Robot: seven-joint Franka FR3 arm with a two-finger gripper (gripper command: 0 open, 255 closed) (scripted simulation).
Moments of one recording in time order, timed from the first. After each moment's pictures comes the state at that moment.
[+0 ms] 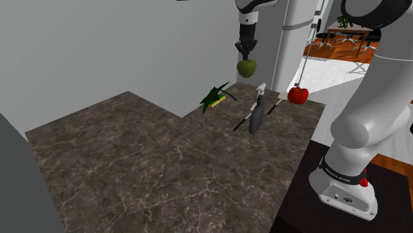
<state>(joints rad) -0.42 0.08 0.07 -1.66 -0.04 1.76 0.07</state>
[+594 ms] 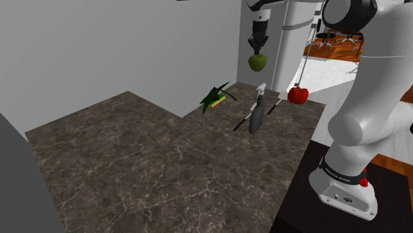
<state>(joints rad) -0.53 0.23 -0.01 -1.45 -0.03 1.71 -0.12</state>
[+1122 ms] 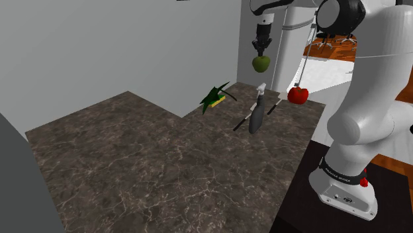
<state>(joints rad) -0.58 0.31 -0.04 -1.40 -0.02 1.74 -0.19</state>
